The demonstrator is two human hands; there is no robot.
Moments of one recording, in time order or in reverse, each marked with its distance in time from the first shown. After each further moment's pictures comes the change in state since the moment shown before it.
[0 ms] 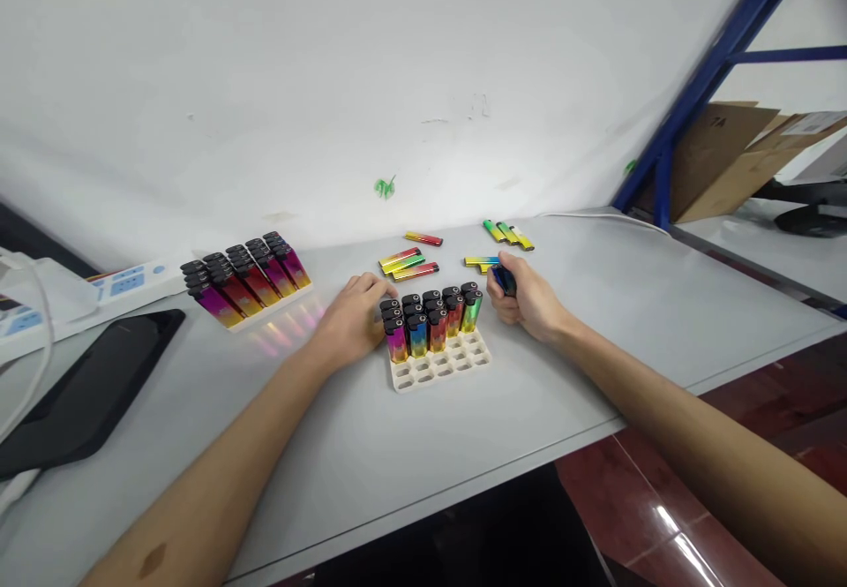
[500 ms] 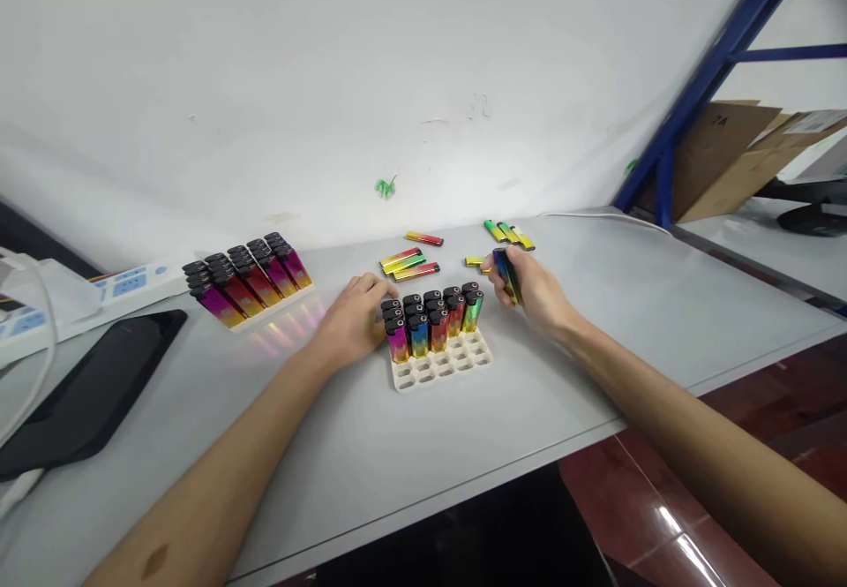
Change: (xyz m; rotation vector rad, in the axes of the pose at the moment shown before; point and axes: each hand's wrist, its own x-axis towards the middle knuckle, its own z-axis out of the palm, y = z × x) left_hand -0.001 0.002 -0.002 -0.013 -0.014 -0.009; right_hand 0.000 -0.006 -0.001 -0.086 0.147 -0.193
